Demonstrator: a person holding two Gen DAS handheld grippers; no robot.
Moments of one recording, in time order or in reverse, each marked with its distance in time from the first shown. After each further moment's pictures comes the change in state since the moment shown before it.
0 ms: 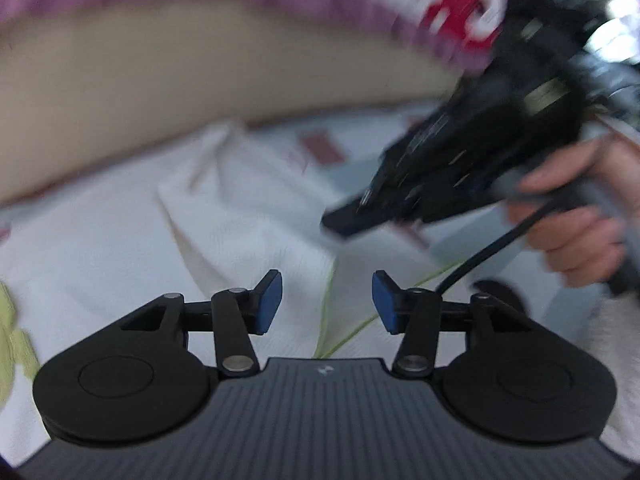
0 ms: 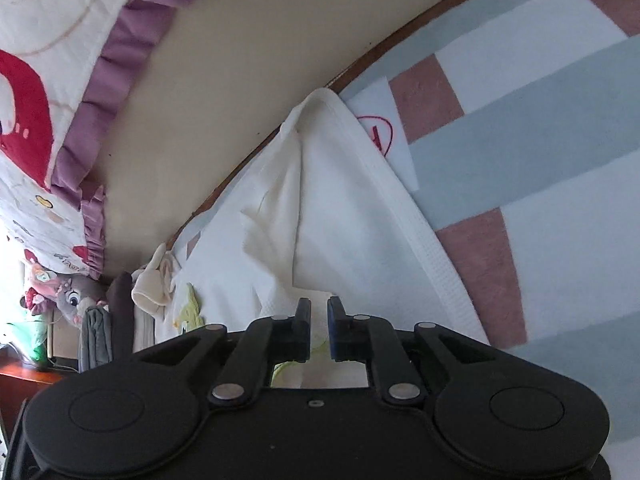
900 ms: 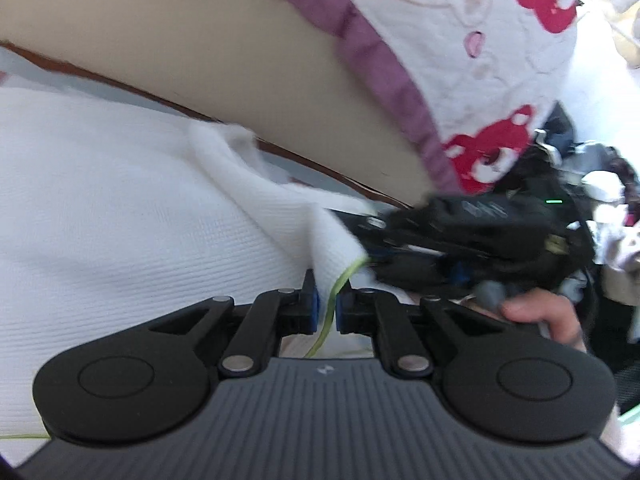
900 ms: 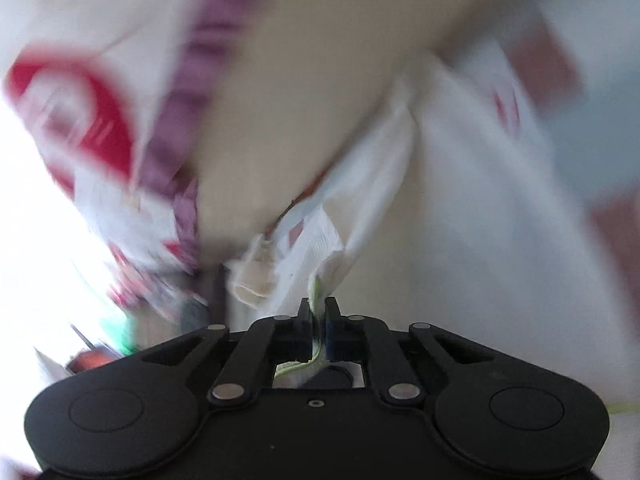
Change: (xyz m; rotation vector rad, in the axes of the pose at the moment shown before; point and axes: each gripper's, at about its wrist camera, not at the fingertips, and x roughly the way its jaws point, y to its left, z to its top) left arm -0.027 0.059 -0.010 -0.502 -0.211 -0.330; right arm -0.027 0.038 -0.014 -0.160 -0.002 0.192
